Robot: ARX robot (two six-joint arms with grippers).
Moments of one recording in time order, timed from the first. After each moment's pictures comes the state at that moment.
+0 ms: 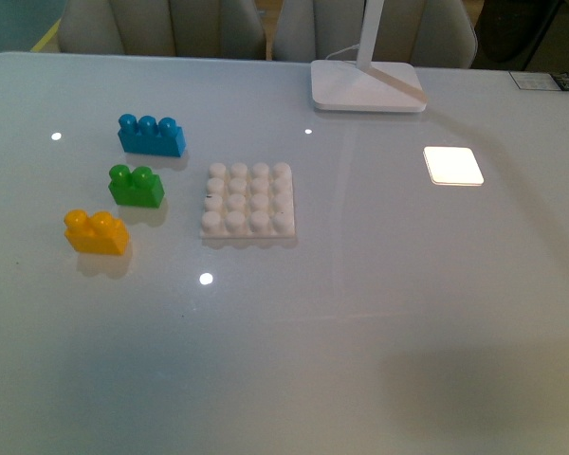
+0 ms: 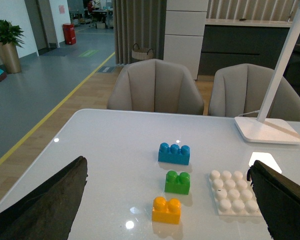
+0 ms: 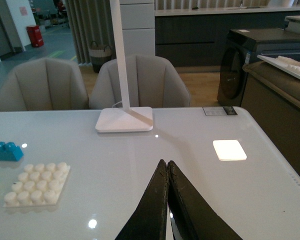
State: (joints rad) left arm 0.00 0.01 0.01 0.00 0.00 -0.01; right arm 0.00 0.01 0.01 0.01 0.00 0.00
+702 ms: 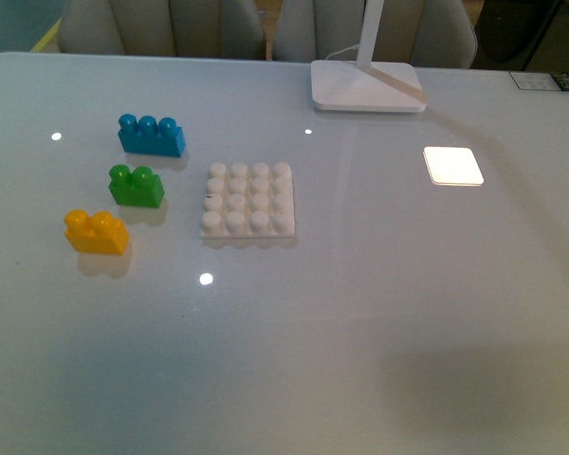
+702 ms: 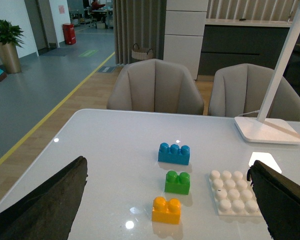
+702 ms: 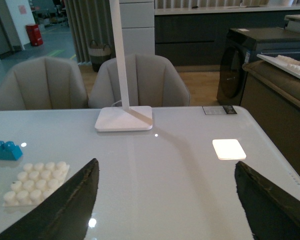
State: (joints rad) left arm 0.00 0.01 0.01 0.00 0.00 0.00; right arm 0.00 0.01 0.01 0.00 0.00 0.00
